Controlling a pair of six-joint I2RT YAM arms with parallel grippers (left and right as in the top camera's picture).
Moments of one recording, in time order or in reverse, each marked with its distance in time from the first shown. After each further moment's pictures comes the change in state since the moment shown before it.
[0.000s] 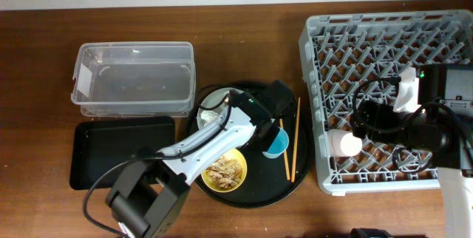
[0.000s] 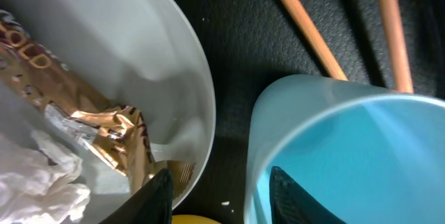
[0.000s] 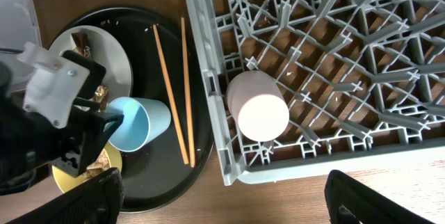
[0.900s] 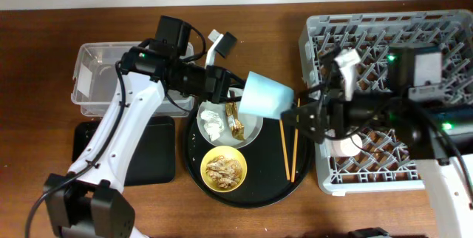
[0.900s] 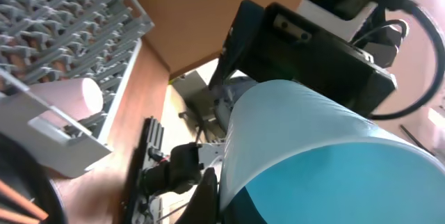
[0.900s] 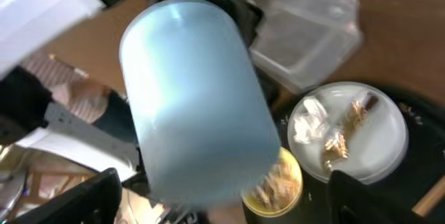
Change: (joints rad) left arm 0.504 -0.191 0.142 -0.122 1.573 0.281; right arm 0.219 0.056 -0.001 0.346 -0.823 -0.294
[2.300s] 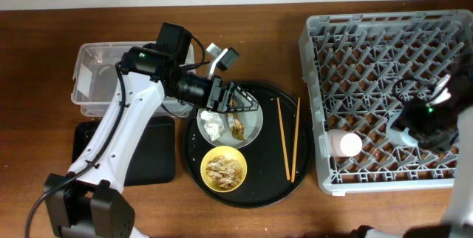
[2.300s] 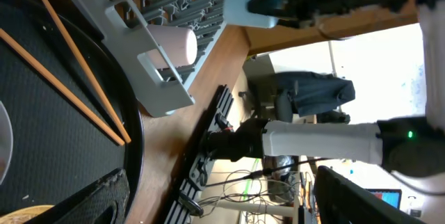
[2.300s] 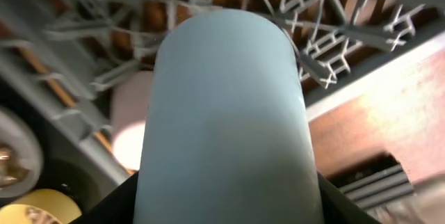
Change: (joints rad) left arm 0.006 0.000 0.002 -0.170 -0.362 0.011; right arm -0.557 0.268 0.000 -0.410 0.906 0.307
